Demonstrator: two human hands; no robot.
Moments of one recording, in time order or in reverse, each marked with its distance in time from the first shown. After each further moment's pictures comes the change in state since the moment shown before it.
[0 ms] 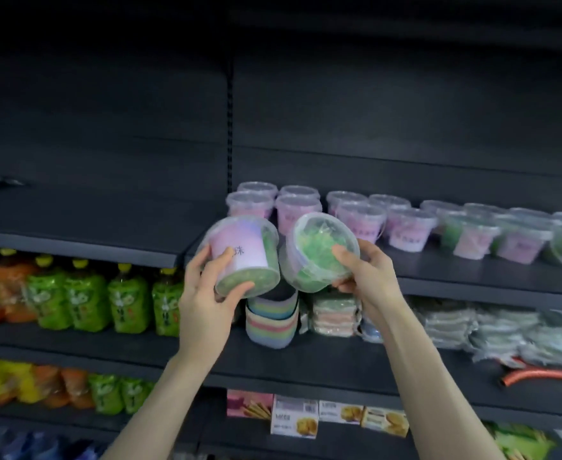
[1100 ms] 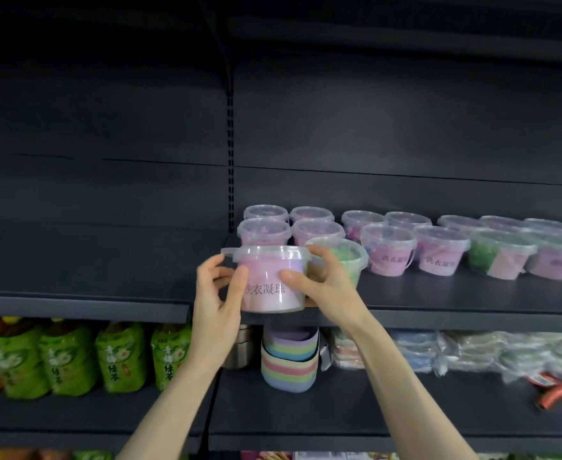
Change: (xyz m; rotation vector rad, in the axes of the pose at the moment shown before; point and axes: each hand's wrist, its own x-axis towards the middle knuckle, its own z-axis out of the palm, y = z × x) left_hand 0.086 -0.072 0.006 -0.505 -0.130 -0.322; right_hand 0.058 0.022 0.116 -0.140 -0.270 -0.131
